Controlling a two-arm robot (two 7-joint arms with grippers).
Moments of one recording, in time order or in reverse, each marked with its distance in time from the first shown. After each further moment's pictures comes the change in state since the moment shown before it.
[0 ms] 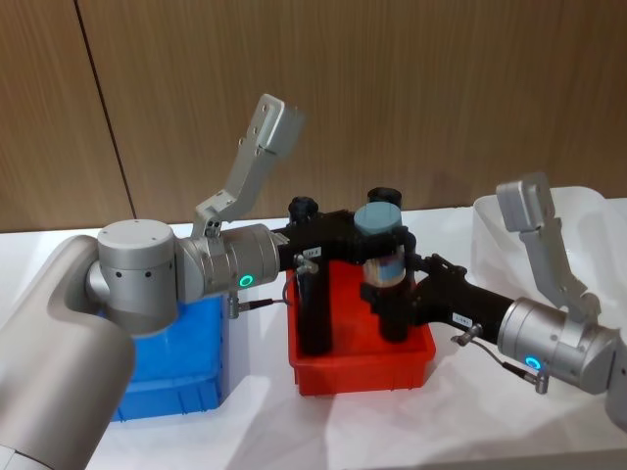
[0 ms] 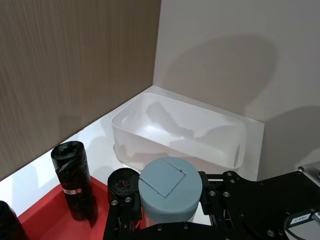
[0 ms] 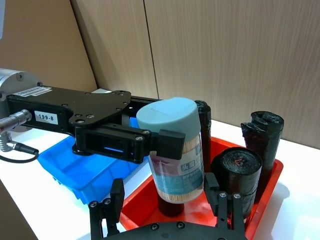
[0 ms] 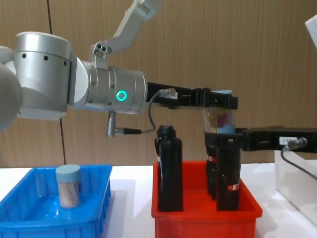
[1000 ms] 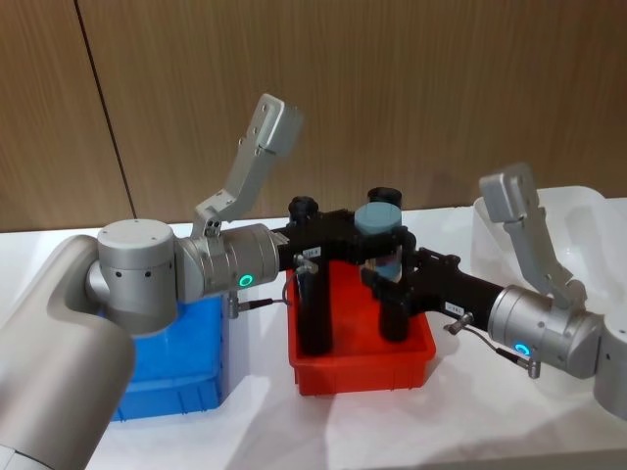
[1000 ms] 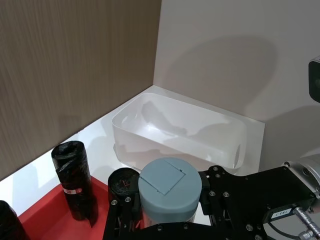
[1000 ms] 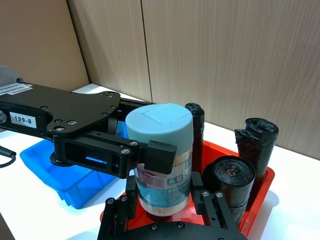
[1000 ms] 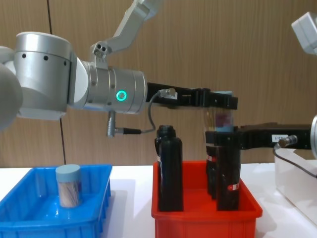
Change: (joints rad) left arm 0.000 0.000 0.000 0.000 0.000 0.000 0.000; right arm 0.056 -0.016 -0.019 0.063 -0.056 -0.021 -0.001
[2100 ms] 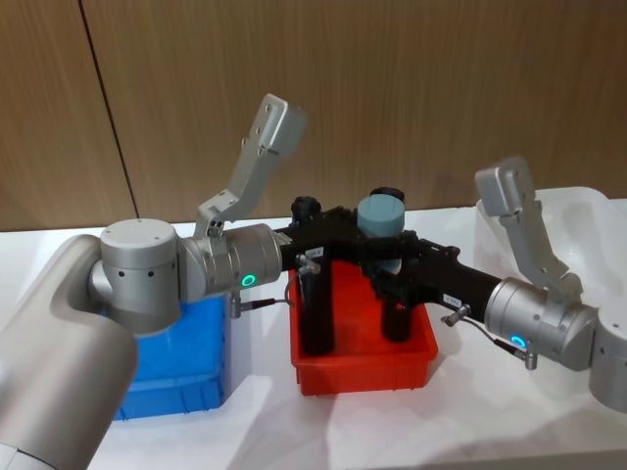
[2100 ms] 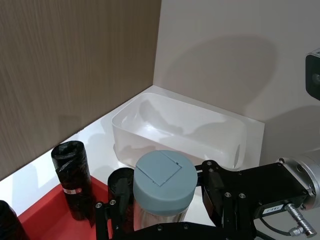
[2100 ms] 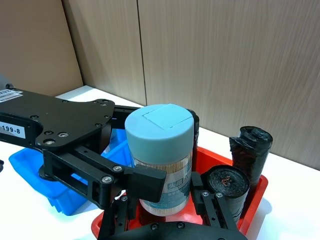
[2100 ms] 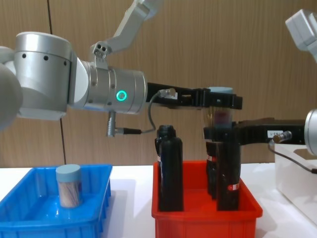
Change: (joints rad) left arm 0.000 0.000 0.000 0.000 0.000 0.000 -0.001; right arm 0.025 -0.008 -0.014 0.022 -0.021 -0.020 -0.024
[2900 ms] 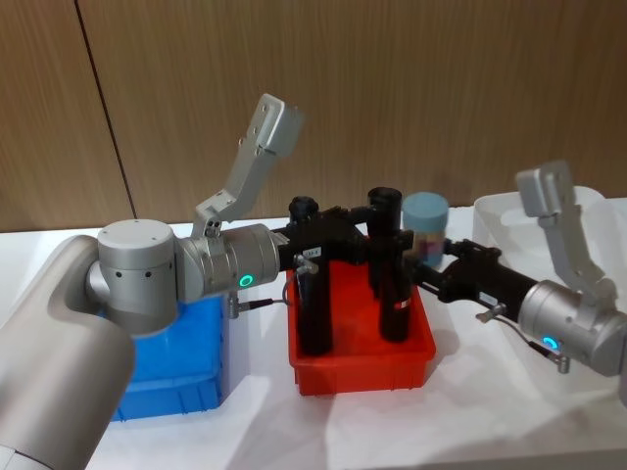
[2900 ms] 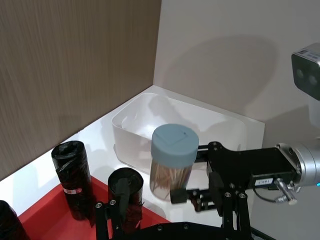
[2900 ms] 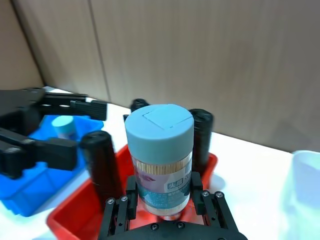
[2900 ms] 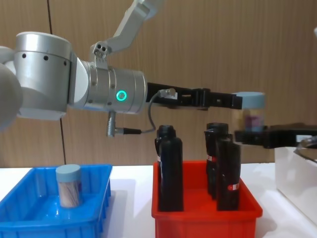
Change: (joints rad) left arm 0.000 0.000 0.000 0.000 0.000 0.000 0.000; right arm -0.032 0.044 0.038 -0.005 0.038 -0.001 -0.090
